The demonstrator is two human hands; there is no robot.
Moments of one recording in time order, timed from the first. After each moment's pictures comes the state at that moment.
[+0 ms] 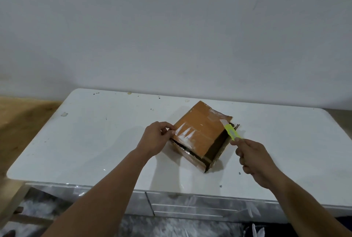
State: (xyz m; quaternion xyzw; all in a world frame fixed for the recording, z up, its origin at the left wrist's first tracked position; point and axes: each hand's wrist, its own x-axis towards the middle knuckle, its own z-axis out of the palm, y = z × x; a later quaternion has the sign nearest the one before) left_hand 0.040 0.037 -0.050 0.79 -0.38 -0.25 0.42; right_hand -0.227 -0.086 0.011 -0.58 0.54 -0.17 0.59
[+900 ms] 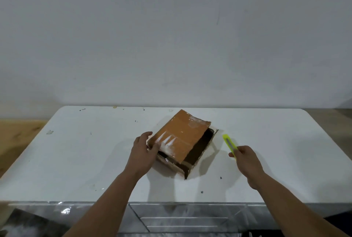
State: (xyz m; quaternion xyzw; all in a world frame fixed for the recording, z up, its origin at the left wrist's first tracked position) left_hand -0.006 0.043 -0.040 0.82 -0.33 -0.22 0.42; right_hand -0.273 -0.137 -0.043 -0.60 0.60 -0.20 0.48
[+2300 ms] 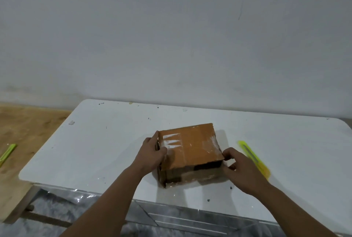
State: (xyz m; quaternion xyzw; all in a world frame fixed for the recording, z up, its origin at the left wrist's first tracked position) left_hand -0.012 0.037 -0.020 0.86 -0.27 -0.30 0.33; right_hand -0.254 -0.130 -0.029 -0.83 0.35 -0.09 0.43
